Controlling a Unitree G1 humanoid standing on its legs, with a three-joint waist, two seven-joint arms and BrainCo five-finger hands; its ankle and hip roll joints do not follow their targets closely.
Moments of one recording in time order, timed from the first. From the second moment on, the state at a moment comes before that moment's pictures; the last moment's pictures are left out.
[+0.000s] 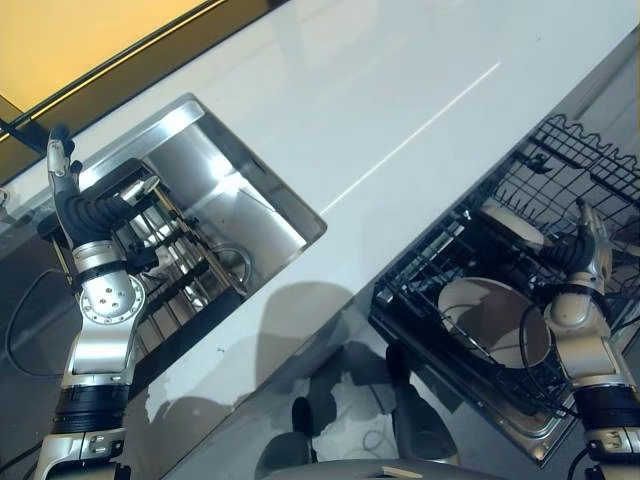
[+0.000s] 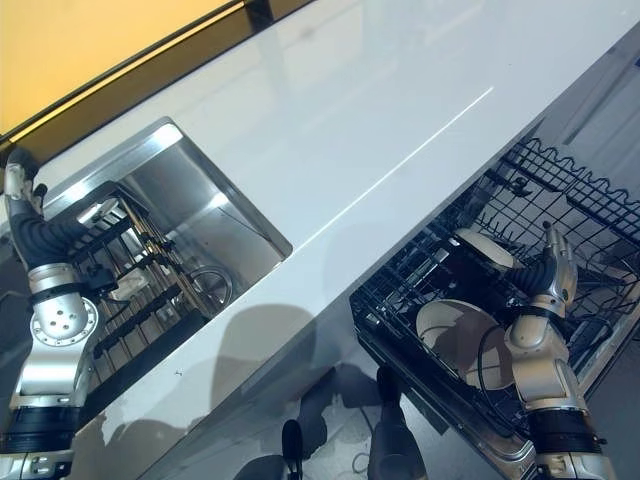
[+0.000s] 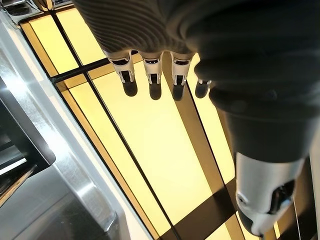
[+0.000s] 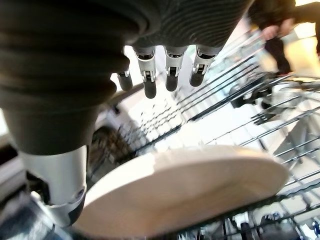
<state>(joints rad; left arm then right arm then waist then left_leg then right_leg) -0.16 0.55 0.18 -0.02 -0.09 -0.17 0.51 -0.12 -0.58 -0.13 0.15 -0.25 0.25 -0.49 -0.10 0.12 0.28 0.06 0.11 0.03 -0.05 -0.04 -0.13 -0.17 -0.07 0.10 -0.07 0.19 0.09</state>
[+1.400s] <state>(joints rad) -0.05 0.44 0.07 0.03 -0.11 -0.19 0.57 -0.12 -0.55 -0.16 0.21 0.25 0.09 -0.60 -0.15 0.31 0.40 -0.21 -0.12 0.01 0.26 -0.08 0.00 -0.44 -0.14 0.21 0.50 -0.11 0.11</state>
